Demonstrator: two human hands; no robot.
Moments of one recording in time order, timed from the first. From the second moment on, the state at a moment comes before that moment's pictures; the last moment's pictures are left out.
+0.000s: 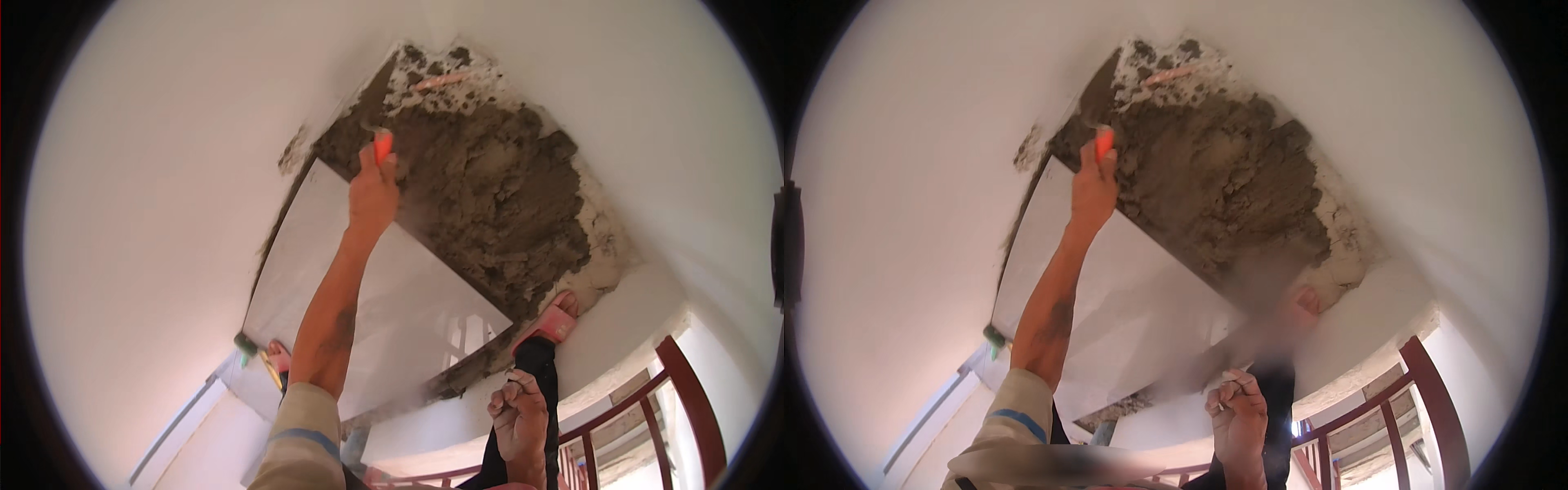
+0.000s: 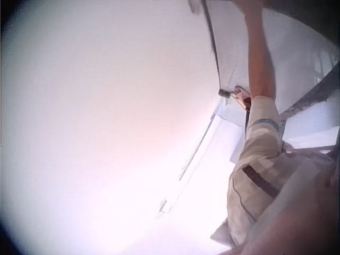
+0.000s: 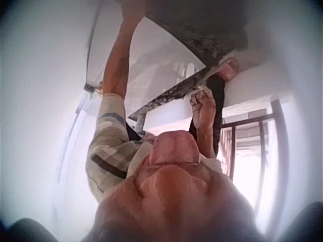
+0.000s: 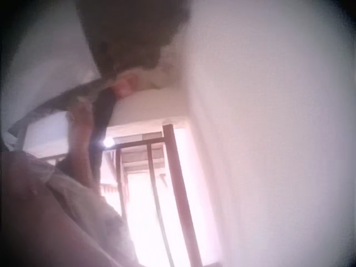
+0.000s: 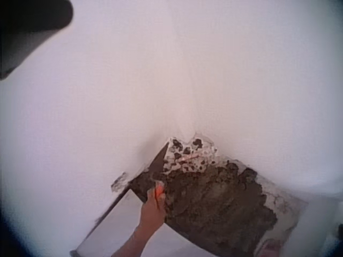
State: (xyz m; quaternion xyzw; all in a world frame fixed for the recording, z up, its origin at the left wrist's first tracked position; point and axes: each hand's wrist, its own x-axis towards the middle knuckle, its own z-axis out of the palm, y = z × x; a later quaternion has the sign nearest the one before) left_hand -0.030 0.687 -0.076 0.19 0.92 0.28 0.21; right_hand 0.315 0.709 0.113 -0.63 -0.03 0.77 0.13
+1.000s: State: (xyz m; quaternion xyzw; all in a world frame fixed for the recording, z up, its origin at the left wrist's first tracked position) left_hand -0.041 0.689 -0.078 0.19 0.92 0.26 0.23; right_hand 0.277 0.685 0.102 -0.61 -0.08 0.79 0.06
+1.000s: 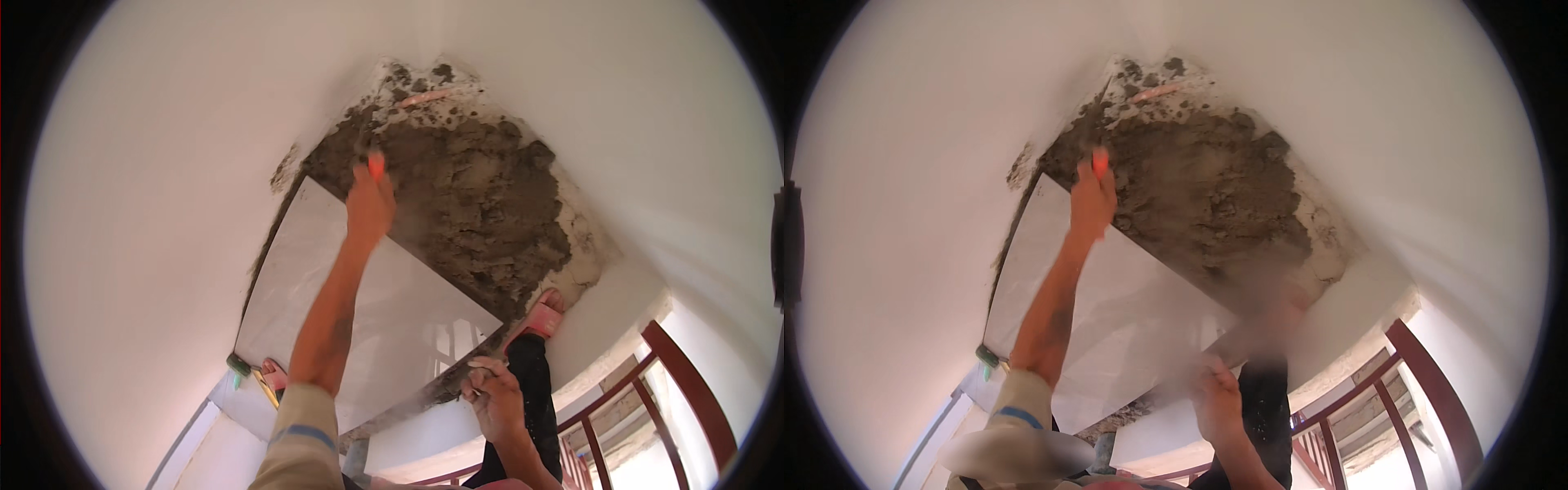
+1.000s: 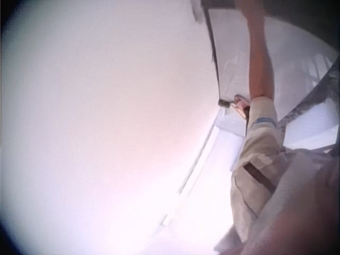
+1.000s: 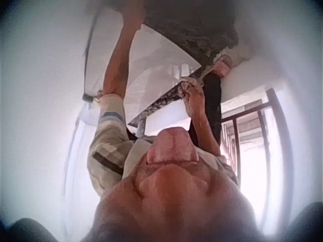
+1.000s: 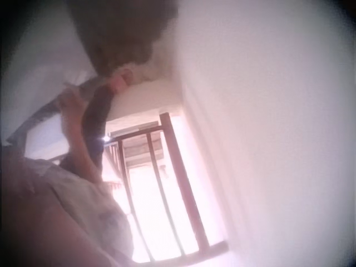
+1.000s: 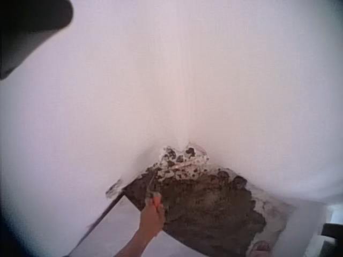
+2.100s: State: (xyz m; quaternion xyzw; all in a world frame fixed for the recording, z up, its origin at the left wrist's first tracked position) left_hand -0.055 0.795 -0.085 0.26 0.87 0.18 0.37; right_hand 0.301 0.721 0.102 -0.62 -0.02 0.77 0.11
